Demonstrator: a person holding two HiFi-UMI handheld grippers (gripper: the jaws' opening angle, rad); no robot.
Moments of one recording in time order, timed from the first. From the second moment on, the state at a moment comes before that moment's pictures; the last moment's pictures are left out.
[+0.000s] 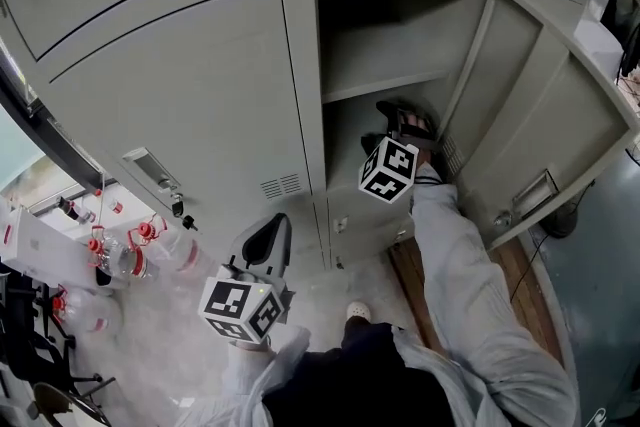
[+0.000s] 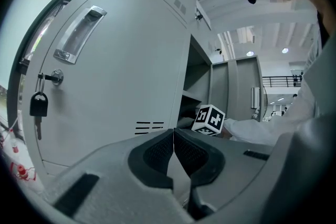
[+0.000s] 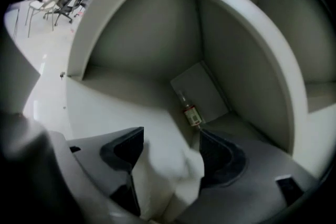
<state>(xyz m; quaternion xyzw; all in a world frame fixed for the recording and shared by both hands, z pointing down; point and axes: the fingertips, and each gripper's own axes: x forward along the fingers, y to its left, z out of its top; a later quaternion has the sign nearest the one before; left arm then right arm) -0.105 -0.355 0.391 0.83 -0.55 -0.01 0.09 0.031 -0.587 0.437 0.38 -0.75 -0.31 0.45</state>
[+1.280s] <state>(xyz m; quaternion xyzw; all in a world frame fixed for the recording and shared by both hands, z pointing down) -0.066 -0.167 0.399 0.88 -0.48 0.00 0.09 0.086 -0.255 0.375 0.48 -0.88 0.04 0.03</state>
